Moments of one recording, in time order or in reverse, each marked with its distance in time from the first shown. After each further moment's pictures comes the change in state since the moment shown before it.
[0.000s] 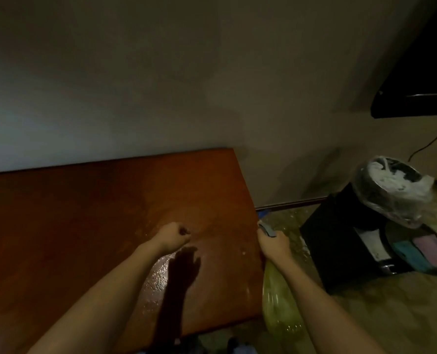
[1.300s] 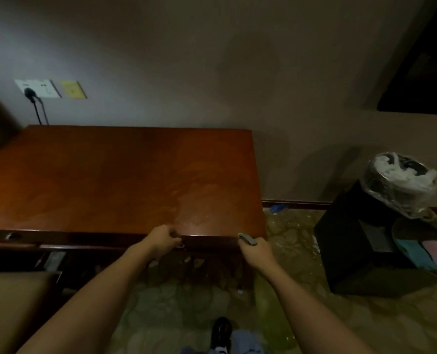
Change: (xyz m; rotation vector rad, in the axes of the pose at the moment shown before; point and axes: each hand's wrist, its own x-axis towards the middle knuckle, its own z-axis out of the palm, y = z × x) left_hand -0.241 0.002 0.139 -0.066 0.119 -0.231; right_hand -0.141 0.167 -0.044 -0.117 -0.341 -0.266
